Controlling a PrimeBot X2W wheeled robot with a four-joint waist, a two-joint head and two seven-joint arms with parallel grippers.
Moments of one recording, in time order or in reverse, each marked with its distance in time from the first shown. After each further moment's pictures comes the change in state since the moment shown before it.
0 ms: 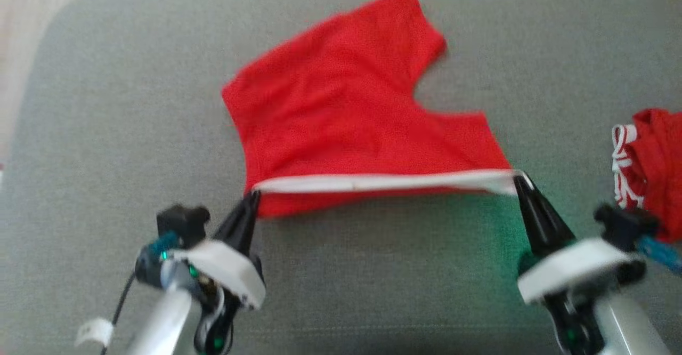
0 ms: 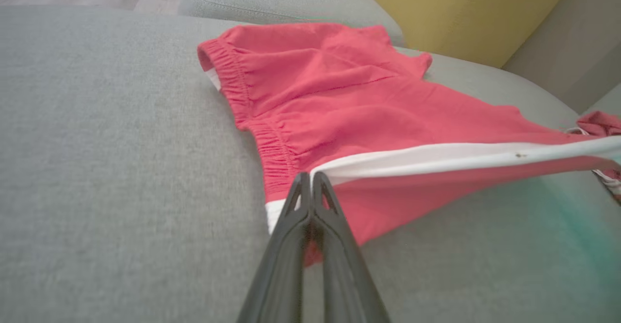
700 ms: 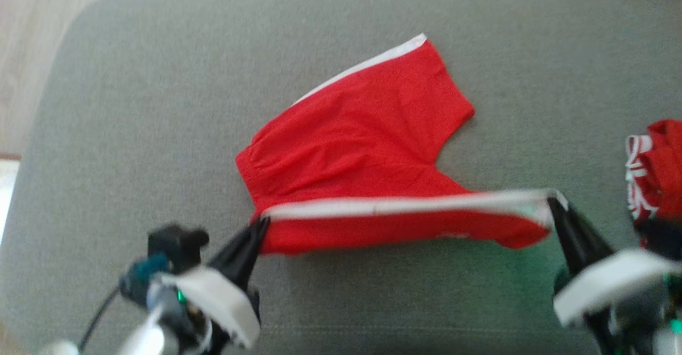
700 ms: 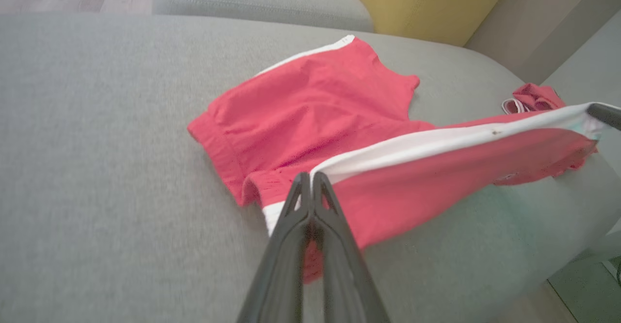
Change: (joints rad) left arm 0.293 0.149 -0.029 -0.571 -0.039 0.092 0.303; right arm 0.322 0.122 -0.240 -0.560 -0.155 0.000 0.476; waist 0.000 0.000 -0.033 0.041
